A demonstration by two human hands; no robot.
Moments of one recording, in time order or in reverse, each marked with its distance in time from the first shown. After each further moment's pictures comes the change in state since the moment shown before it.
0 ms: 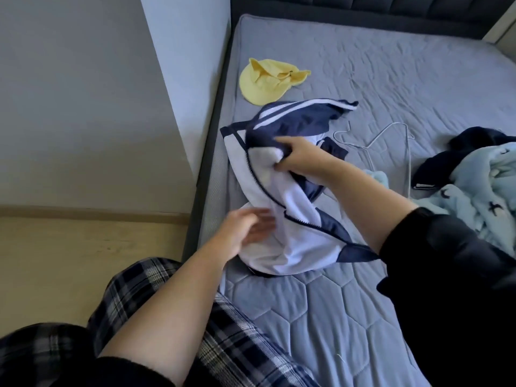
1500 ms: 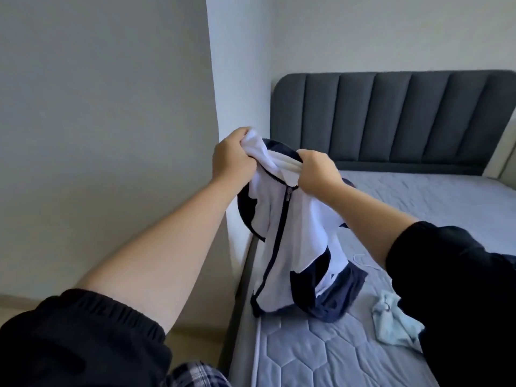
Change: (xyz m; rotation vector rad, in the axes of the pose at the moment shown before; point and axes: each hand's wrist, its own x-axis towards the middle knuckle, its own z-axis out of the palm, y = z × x) left_hand -0.165 0.312 0.078 0.774 0.608 1.212; right_hand -0.032 -0.193 -0.126 -0.445 0.592 -0.390
